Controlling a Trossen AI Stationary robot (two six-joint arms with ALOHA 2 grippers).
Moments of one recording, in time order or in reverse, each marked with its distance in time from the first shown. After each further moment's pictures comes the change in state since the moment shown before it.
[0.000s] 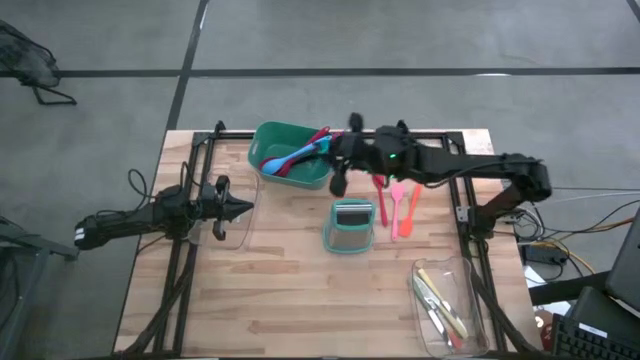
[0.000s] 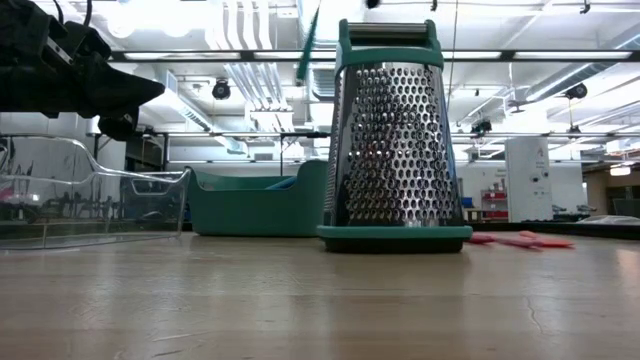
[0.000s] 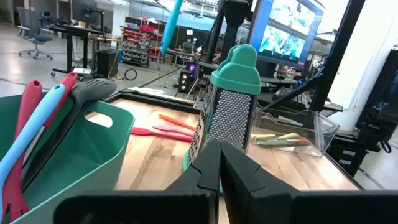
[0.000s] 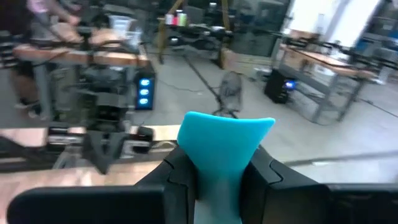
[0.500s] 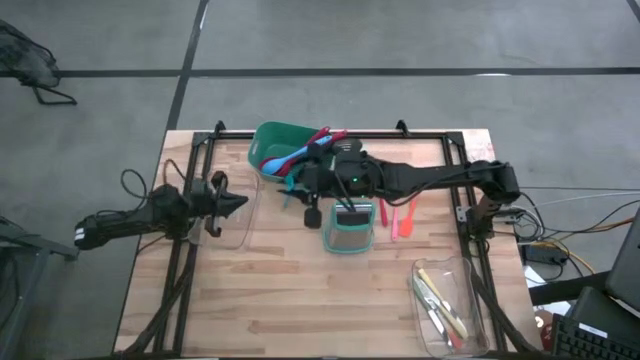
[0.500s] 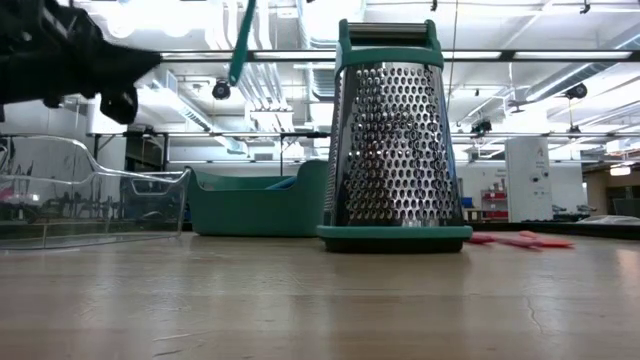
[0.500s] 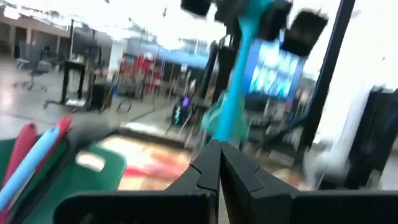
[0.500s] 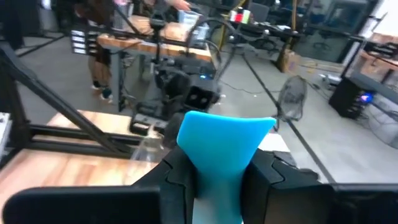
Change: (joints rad) left arm 0.000 0.003 0.000 0.167 -0.006 -0.037; right arm 0.109 0.266 0.218 -0.007 -0.148 -0.018
